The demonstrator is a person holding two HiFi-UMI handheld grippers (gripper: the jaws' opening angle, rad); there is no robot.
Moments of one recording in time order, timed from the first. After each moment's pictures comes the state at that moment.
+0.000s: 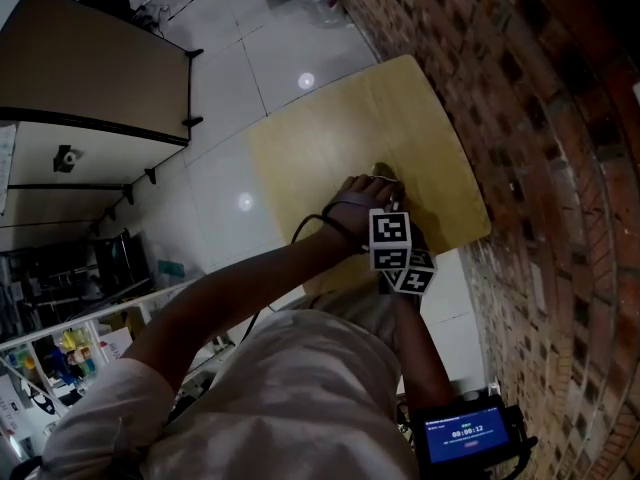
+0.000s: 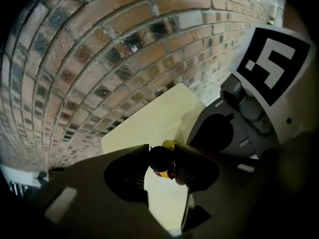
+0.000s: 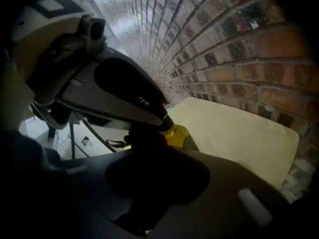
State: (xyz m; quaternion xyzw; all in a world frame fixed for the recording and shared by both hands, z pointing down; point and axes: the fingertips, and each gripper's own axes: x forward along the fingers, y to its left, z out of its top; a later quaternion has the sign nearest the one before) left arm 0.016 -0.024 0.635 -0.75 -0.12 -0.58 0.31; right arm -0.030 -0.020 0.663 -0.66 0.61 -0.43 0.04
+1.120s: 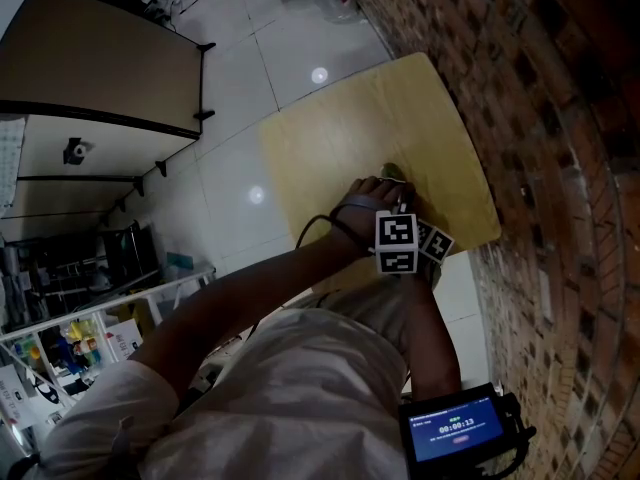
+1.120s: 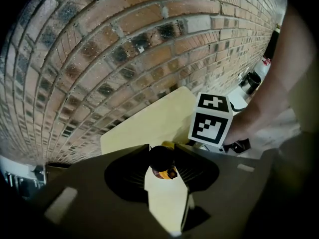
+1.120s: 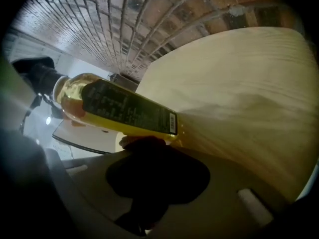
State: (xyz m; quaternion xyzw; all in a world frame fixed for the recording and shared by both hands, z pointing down) left arm 0.018 -0.023 0.632 -0.76 -0.11 -0.57 0.28; right arm -0.032 -0.021 0.791 -0.59 0.49 -0.63 0.12
